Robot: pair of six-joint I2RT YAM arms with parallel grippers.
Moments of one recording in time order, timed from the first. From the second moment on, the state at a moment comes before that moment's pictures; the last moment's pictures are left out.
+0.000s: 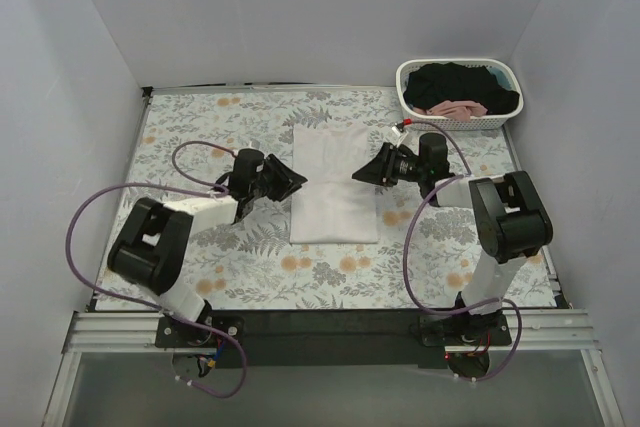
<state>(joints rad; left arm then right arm) -0.42 1.56 0.71 0.29 0.20 -1.12 0.25 1.75 0.78 0.58 -0.89 0.72</state>
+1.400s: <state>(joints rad) -0.56 1.18 0.75 -0.36 -0.07 -0.78 0.52 1.37 0.74 -0.39 -0.14 0.41</state>
